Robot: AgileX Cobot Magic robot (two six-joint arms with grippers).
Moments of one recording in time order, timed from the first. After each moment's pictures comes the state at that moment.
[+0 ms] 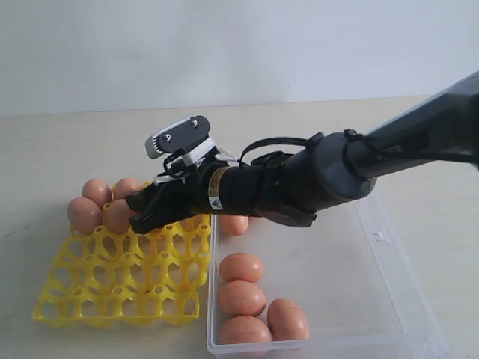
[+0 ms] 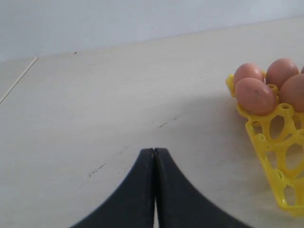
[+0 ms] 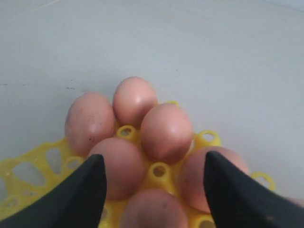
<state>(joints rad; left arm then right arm) 0.04 0.01 0.00 0.10 0.39 0.03 0.71 2.14 -1.18 -0.62 -0.48 0.59</state>
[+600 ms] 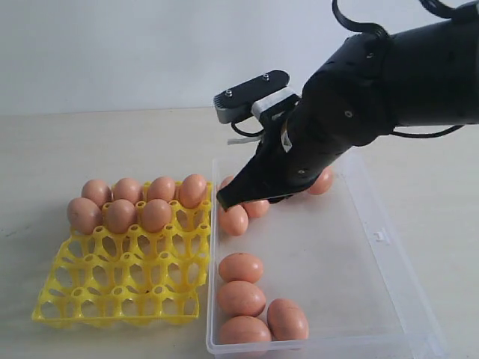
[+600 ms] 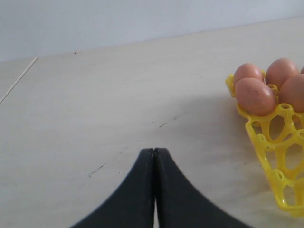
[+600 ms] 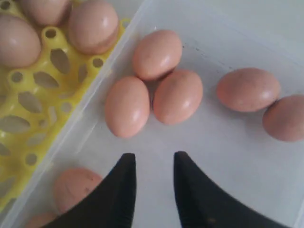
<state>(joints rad) 0.04 0.01 0.00 0.10 0.39 0.03 0.71 1.73 -1.14 -0.25 0.57 0.30</state>
